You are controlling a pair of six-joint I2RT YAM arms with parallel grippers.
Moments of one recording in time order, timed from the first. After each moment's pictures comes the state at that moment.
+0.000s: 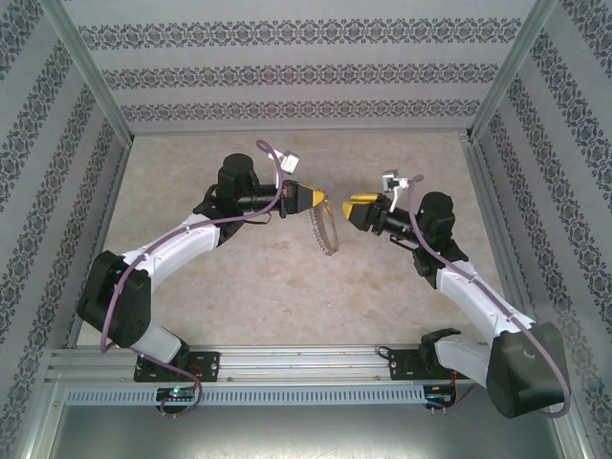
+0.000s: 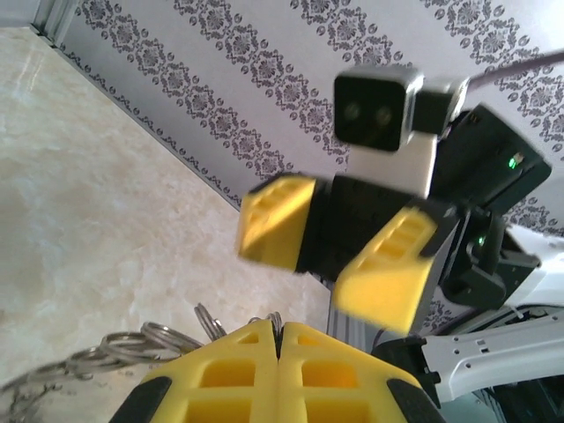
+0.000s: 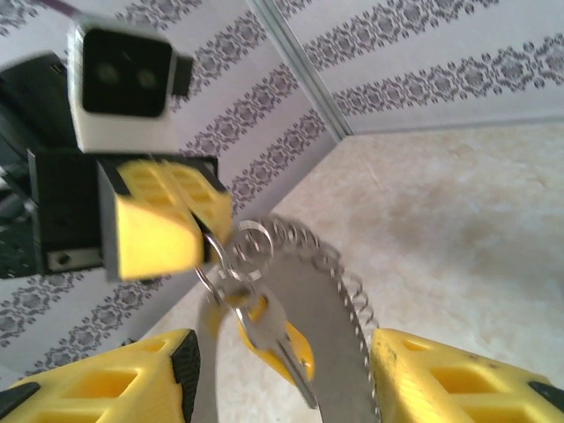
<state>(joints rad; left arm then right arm) -0.48 1.53 1.07 0.30 0.88 -0.56 0.25 1.10 0.57 0.44 -0.79 0.55</state>
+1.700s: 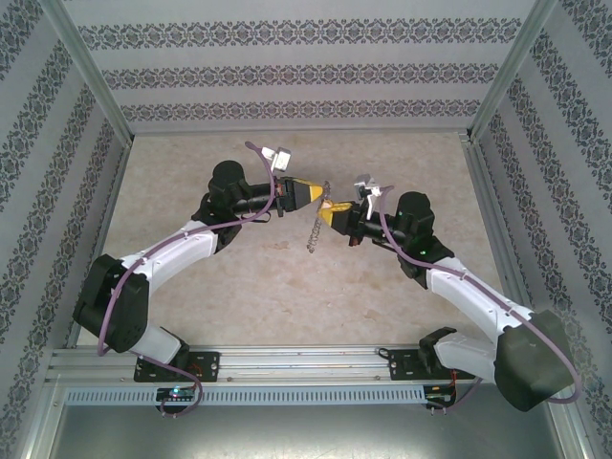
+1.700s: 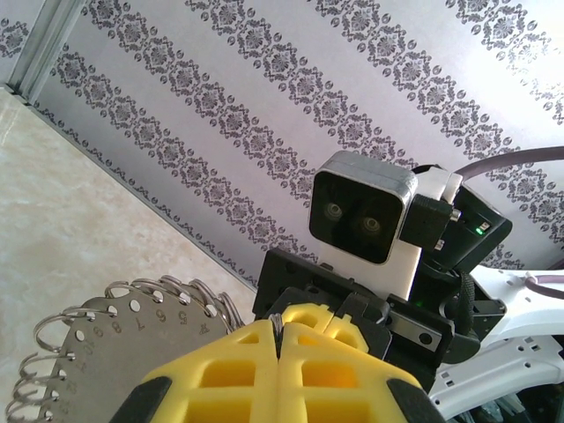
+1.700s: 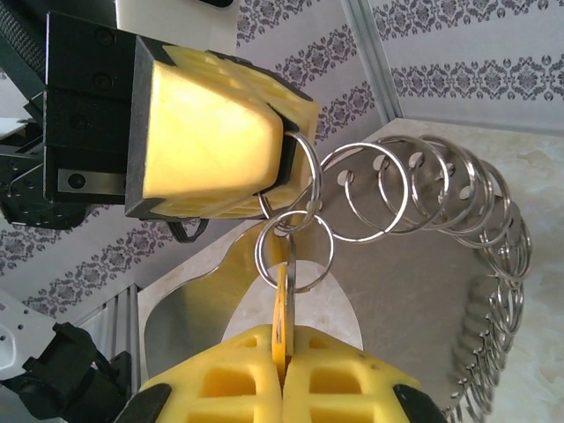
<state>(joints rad) -0.48 1.50 0.99 0.56 0.86 -0.71 0.42 1.14 0.64 0.40 -0.77 0.38</state>
